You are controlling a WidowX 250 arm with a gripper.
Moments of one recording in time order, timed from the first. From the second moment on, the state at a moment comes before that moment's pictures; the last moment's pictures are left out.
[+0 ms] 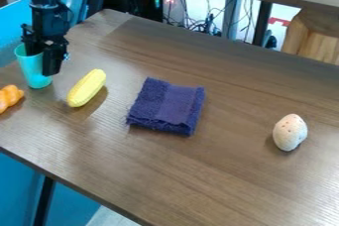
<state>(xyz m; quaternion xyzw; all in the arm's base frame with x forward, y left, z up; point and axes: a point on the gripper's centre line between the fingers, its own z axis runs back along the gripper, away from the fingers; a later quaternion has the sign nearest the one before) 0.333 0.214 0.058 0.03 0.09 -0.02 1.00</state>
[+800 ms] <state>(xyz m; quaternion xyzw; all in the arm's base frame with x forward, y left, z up) 0.259 0.213 0.124 0.06 0.06 0.05 1.00</state>
